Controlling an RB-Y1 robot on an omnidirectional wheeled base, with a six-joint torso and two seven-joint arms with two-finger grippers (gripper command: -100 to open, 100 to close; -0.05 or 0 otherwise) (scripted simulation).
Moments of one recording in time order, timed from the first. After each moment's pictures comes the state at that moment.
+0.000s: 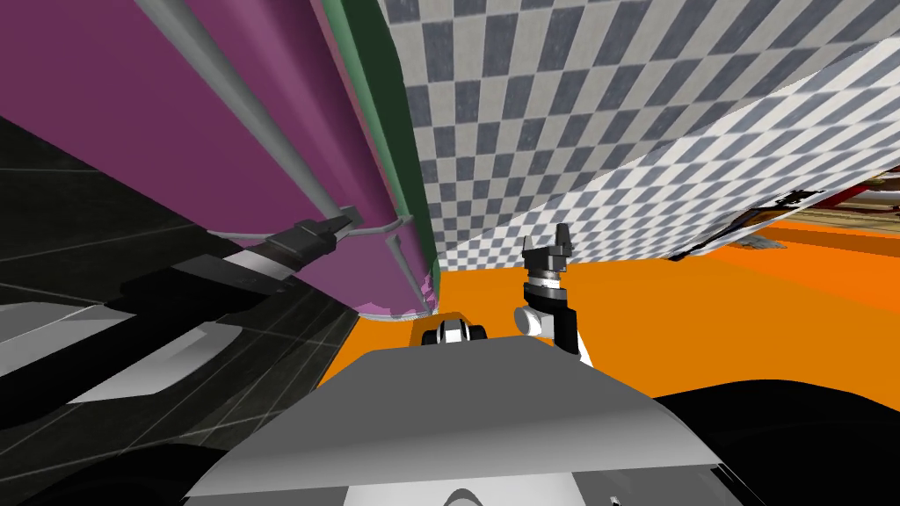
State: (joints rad) left arm 0.87 1.24 0.89 -2.61 0.17 0.21 0.44; right arm 0.47 0.03 -0.05 -2.38 -0.12 -0.40 -0.06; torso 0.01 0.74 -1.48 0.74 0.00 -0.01
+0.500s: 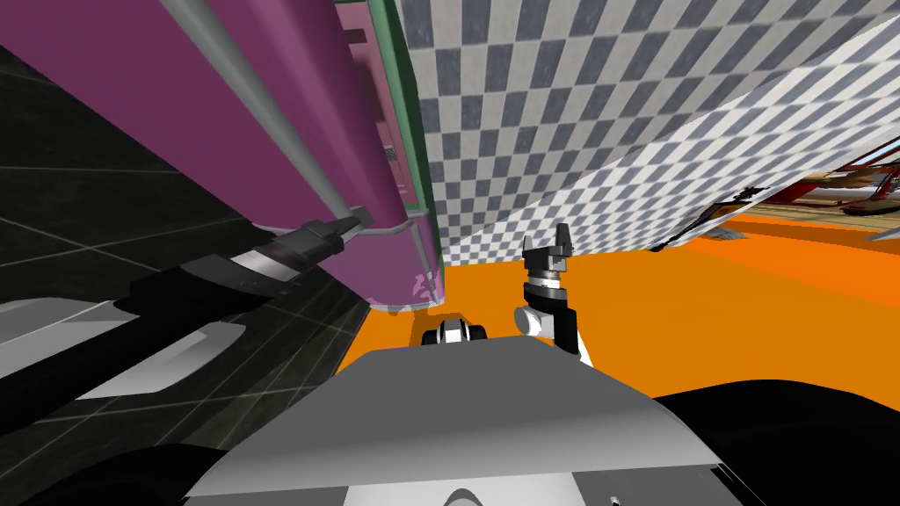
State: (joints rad) left arm 0.88 1.27 0.89 -2.62 0.17 0.12 0.46; right arm 0.47 0.03 -0.05 -2.38 -0.12 -0.40 -0.06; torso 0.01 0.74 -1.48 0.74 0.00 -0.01
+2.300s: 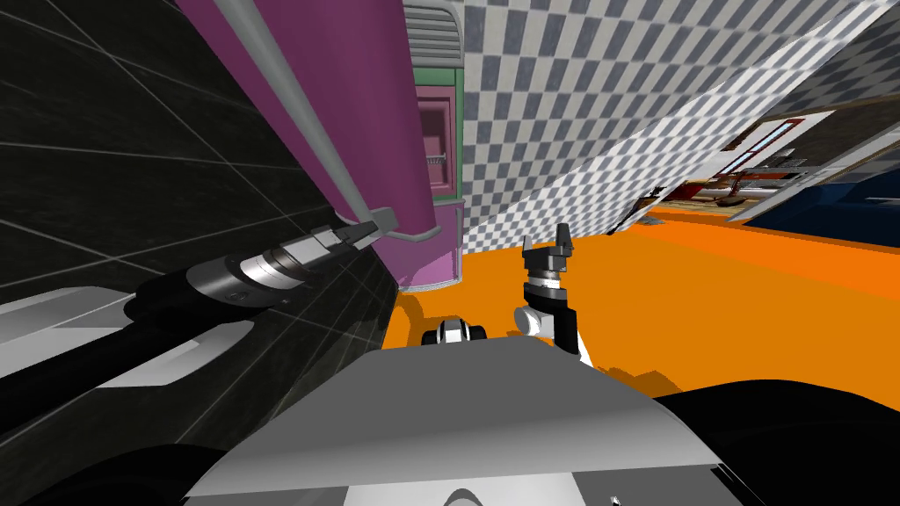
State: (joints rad) left arm 0.88 1.34 0.88 -2.62 0.19 -0.18 0.49; right arm 0.47 0.03 -0.05 -2.38 -0.12 -0.40 -0.06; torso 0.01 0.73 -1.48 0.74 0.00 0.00
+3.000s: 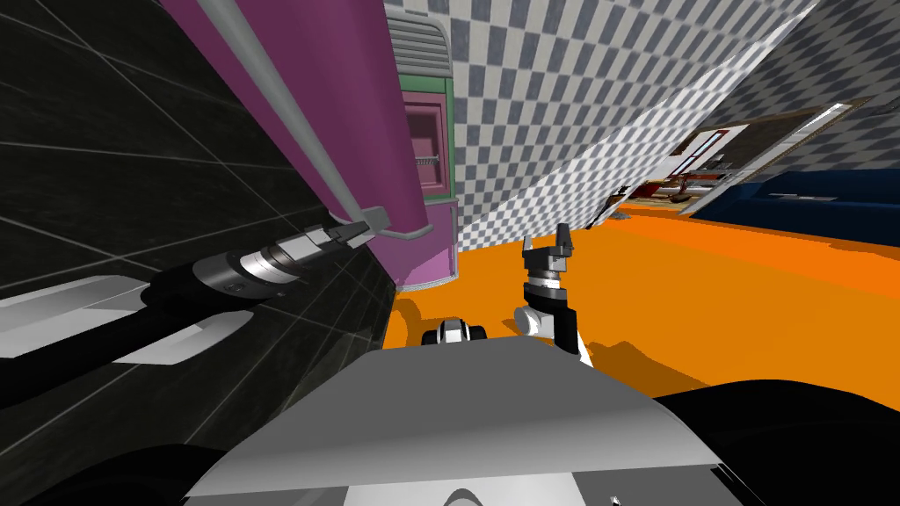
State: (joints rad) left arm 0.90 1.37 0.86 -2.46 0.20 -0.35 0.50; right arm 0.47 0.03 -0.05 -2.38 -0.12 -0.40 -0.06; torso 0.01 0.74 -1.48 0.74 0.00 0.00
